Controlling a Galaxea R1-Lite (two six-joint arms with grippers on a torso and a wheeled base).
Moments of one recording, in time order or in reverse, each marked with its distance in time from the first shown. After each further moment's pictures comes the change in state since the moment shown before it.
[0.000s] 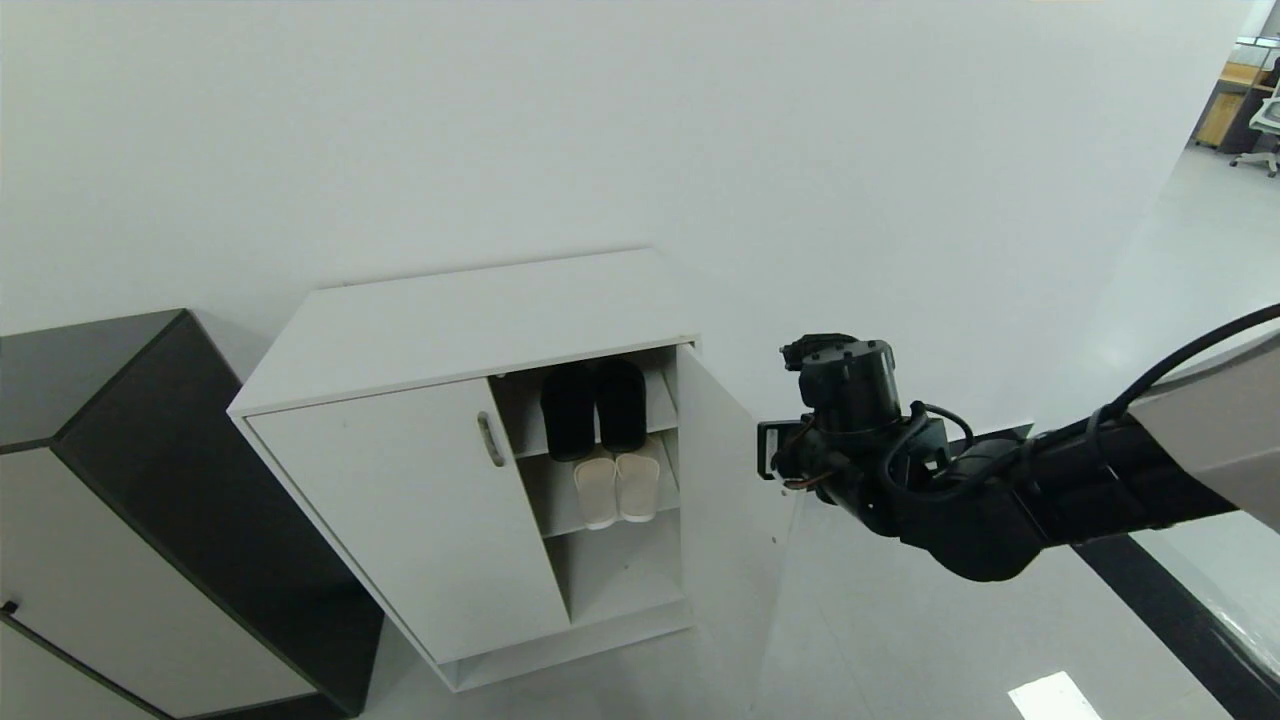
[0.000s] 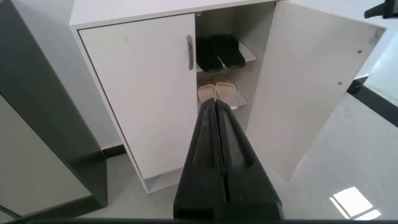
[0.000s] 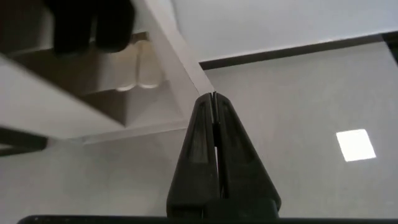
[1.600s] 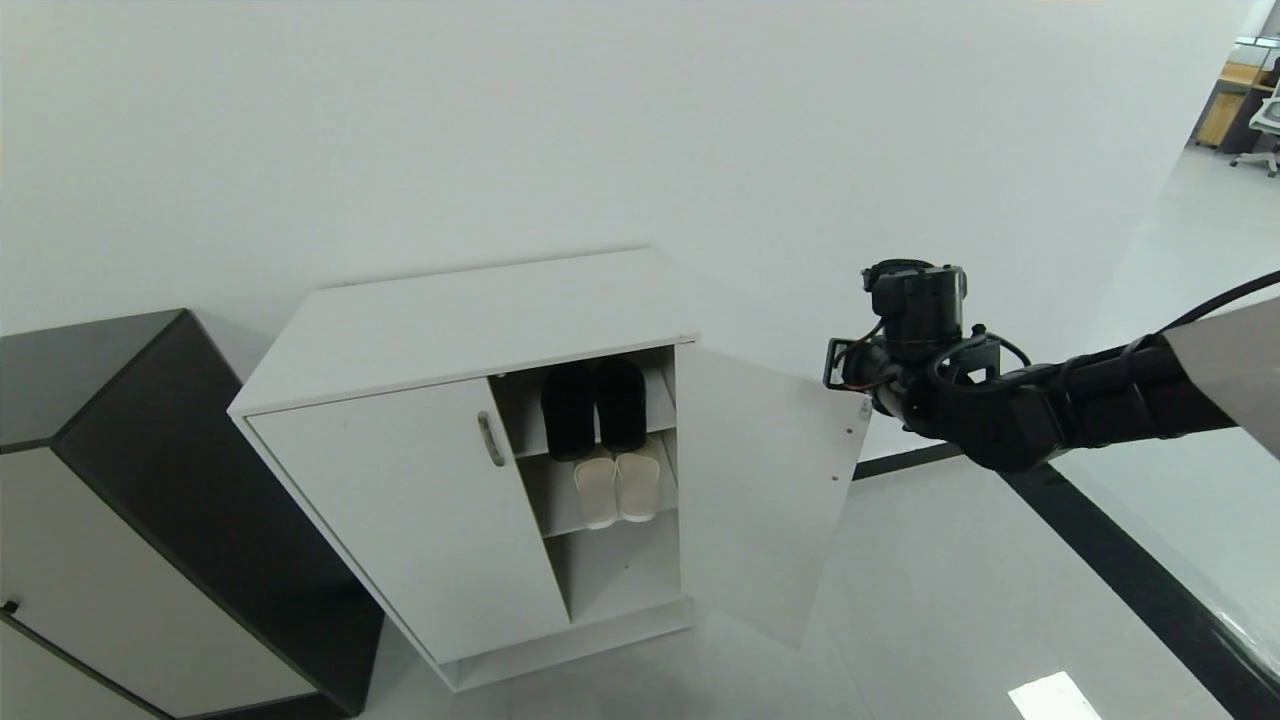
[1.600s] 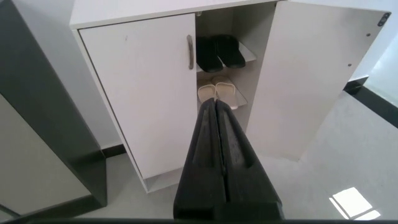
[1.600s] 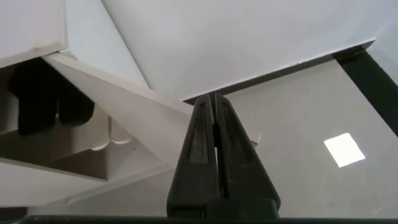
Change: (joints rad) left arm 0.000 0.000 0.000 0.000 0.001 -0.004; right arm -0.217 0.050 -0.220 0.049 -0.022 -0.020
